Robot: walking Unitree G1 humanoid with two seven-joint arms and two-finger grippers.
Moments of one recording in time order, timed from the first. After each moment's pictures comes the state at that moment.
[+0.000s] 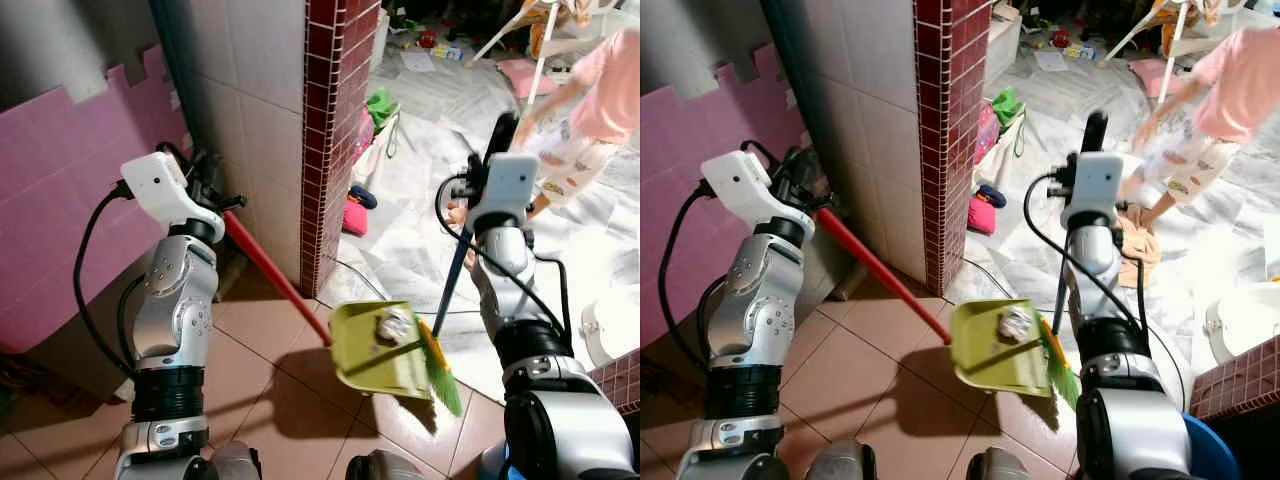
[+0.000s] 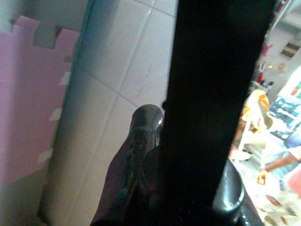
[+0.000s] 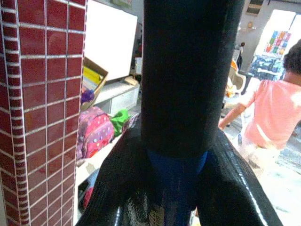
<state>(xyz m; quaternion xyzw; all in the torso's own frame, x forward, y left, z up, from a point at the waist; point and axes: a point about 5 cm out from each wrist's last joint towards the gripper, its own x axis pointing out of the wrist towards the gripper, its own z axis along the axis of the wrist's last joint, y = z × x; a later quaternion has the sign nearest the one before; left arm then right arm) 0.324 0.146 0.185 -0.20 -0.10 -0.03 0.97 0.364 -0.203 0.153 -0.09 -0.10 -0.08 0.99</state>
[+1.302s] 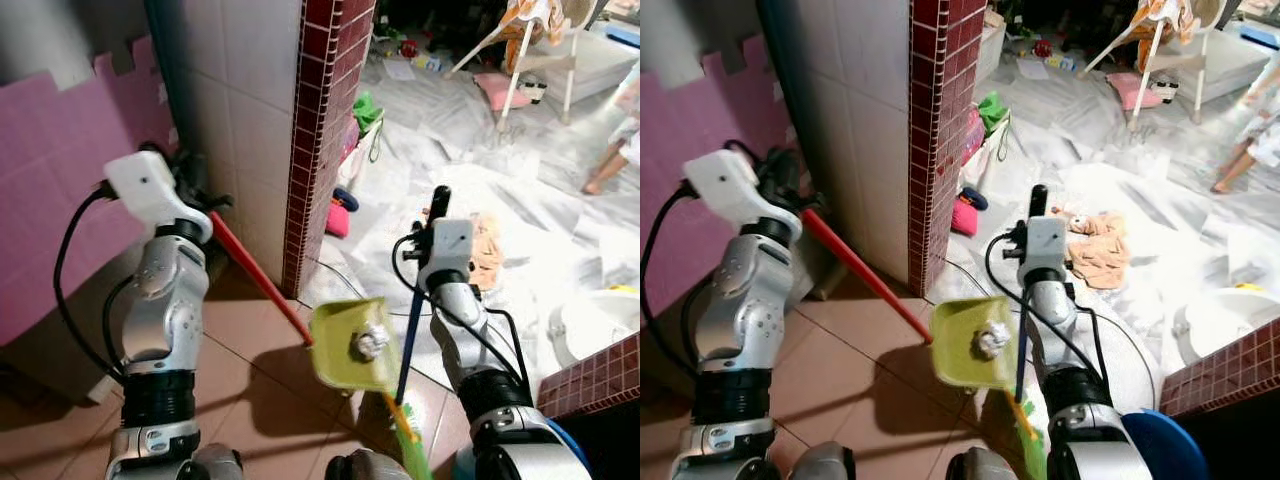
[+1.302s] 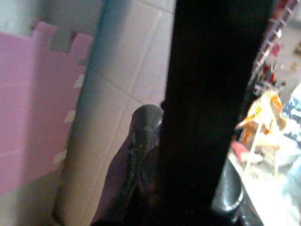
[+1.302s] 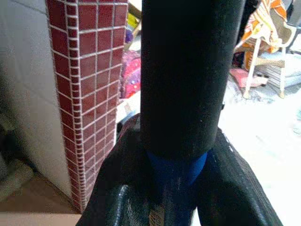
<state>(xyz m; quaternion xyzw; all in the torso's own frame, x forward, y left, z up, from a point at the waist) 0.318 0.157 0.181 -0.15 -0.10 0.01 0.98 0.332 -0.157 0.087 -0.05 0.01 0.00 1.00</state>
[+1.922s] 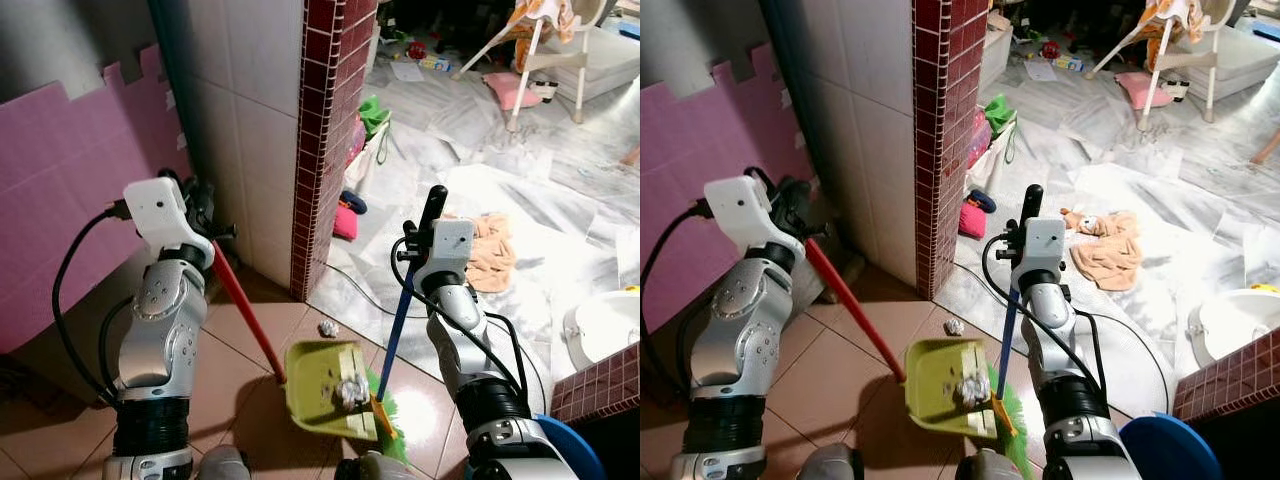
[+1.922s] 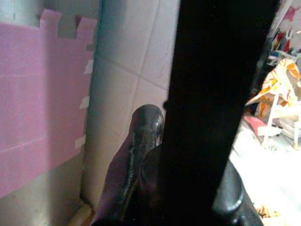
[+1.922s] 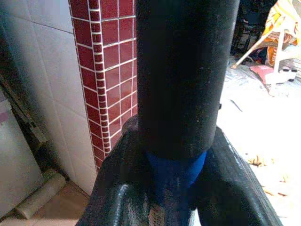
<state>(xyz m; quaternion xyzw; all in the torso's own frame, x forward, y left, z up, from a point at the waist) 0.304 0.154 0.167 -0.12 -0.06 0.00 0.99 0.327 -0.148 0.090 0.01 0.01 0.02 1.00</state>
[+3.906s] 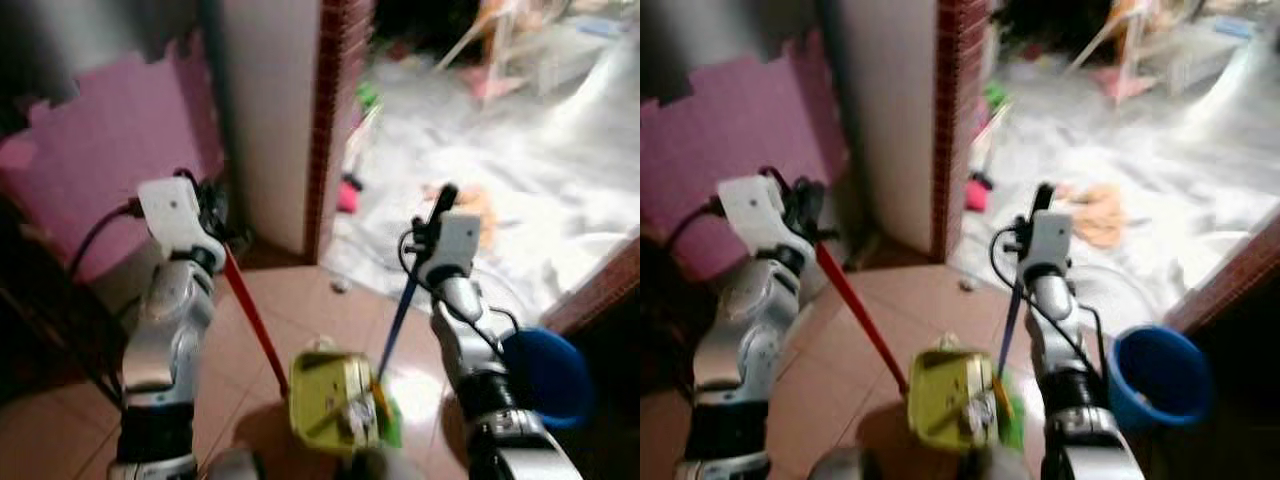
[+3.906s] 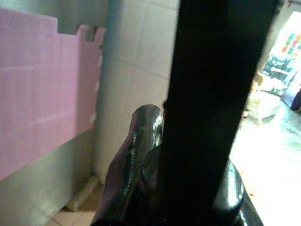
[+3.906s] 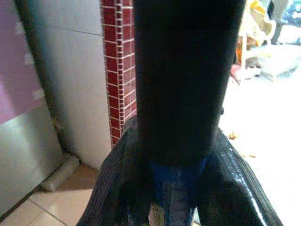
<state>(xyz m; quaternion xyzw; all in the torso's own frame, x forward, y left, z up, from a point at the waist) 0.299 0.140 0.165 -0.12 -0.03 -0.03 0.99 0.331 -0.156 0.092 0.00 0.01 -0.01 1.00</state>
